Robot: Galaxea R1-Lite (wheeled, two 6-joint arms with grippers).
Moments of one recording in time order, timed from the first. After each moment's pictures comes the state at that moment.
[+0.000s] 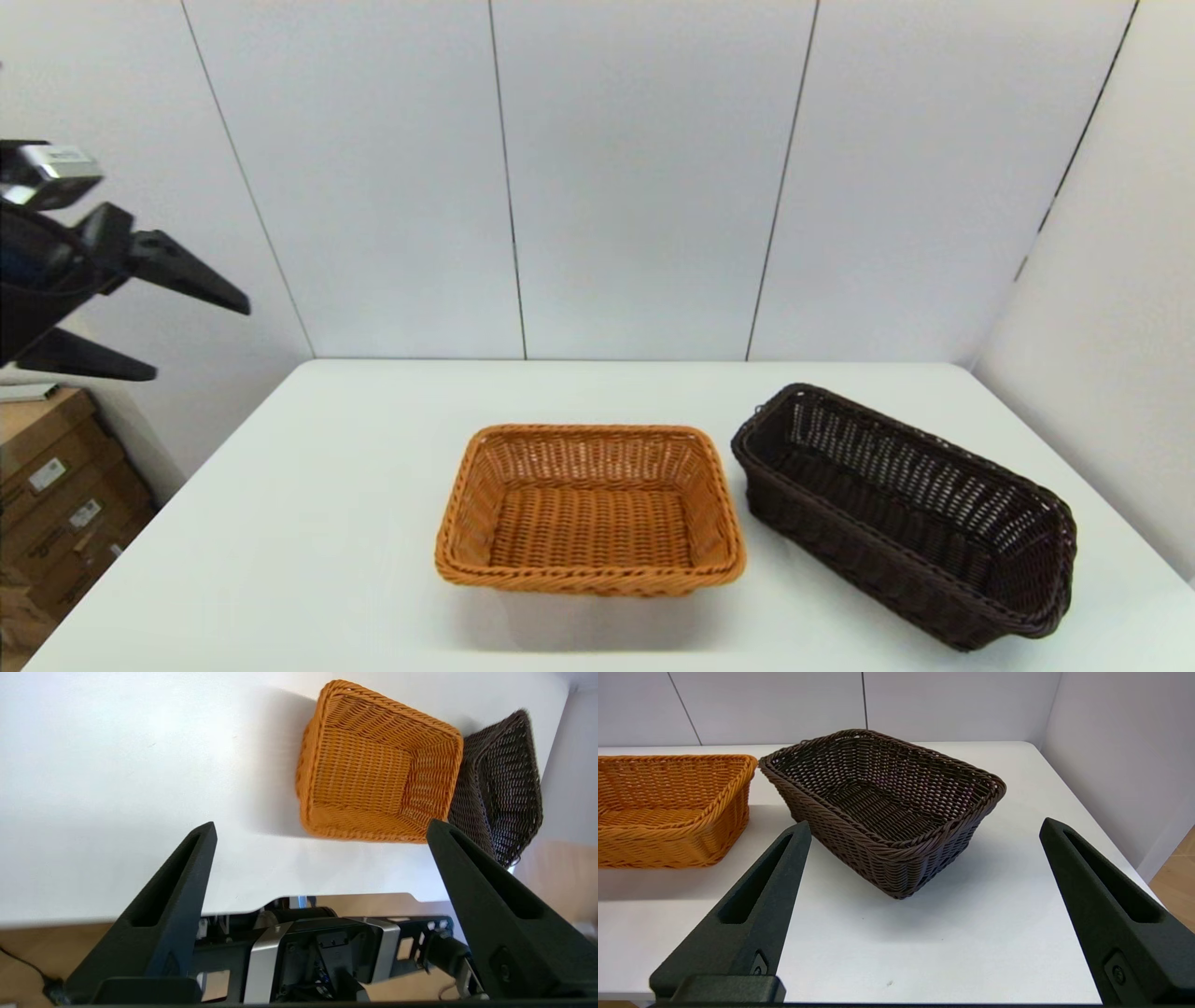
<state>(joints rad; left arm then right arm) 0.14 1.63 -1.84 1.22 -0.43 -0.30 0.00 0.00 0.00 0.00 -0.02 0.02</state>
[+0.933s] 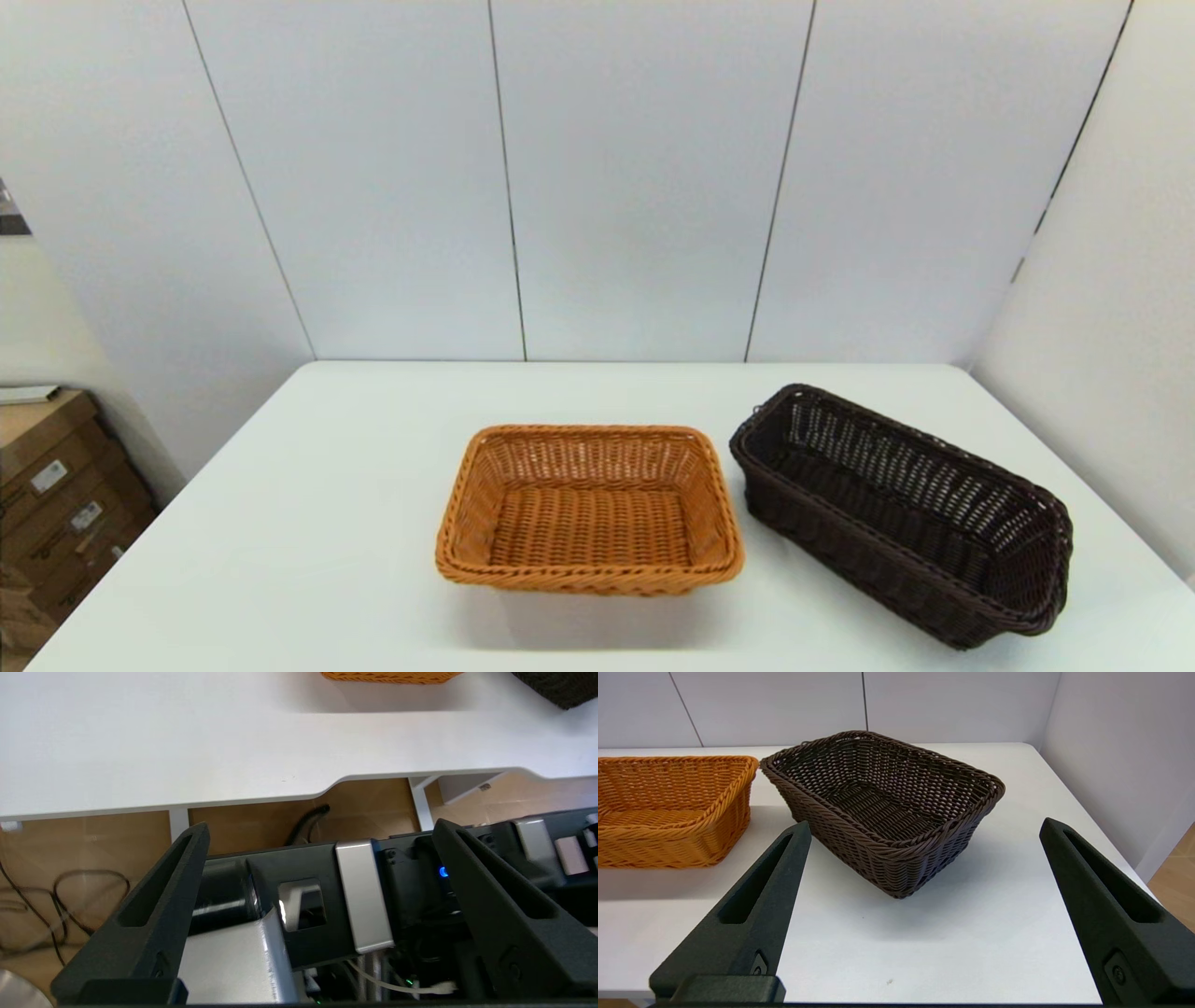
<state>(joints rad) 0.05 0.36 -0.97 1.23 -0.32 -0.07 0.00 0.00 0.00 0.00 -0.02 0.02</state>
